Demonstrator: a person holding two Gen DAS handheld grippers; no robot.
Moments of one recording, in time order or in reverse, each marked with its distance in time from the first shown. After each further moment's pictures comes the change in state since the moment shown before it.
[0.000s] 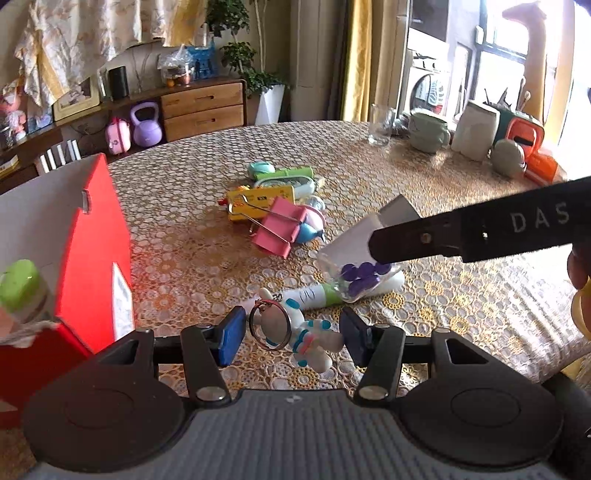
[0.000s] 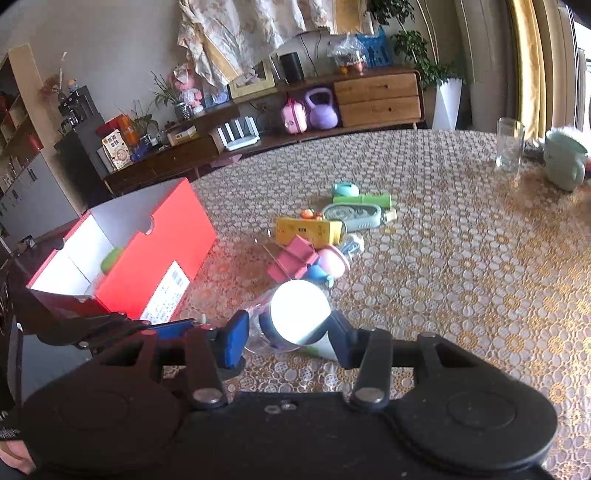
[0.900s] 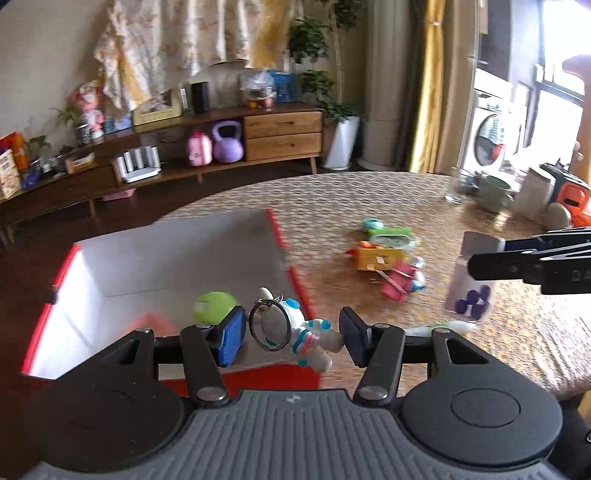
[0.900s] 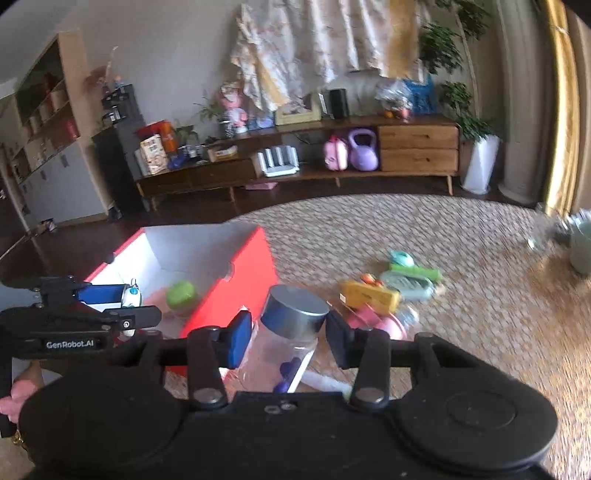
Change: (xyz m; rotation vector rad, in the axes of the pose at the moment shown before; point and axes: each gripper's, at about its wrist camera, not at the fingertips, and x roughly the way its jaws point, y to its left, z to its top) left arm -0.120 0.097 0.024 -0.113 -0.063 0.195; right arm -0.024 0.075 0.041 -0.157 -0.088 0.057
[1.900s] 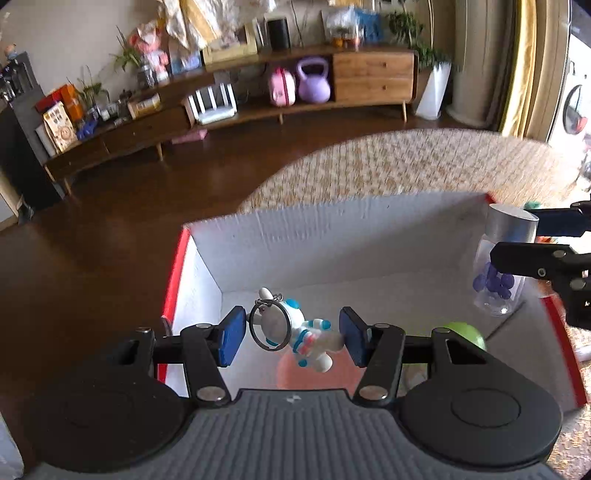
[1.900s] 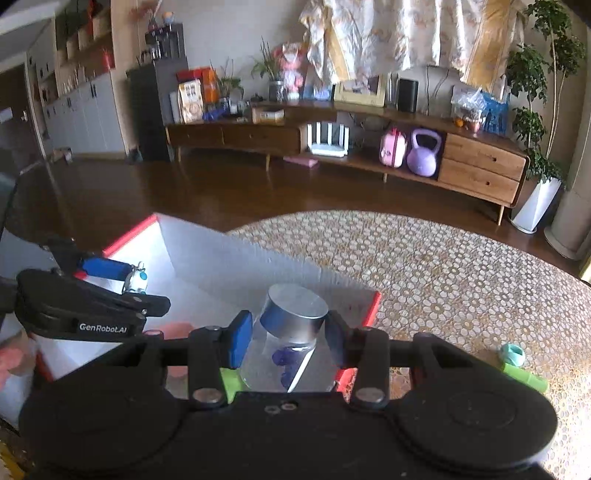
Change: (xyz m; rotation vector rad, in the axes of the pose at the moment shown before) left arm 0.099 0.146 0.039 -0.043 0.245 0.211; right arm 0.170 0.095 0.062 -0.222 0.119 0.016
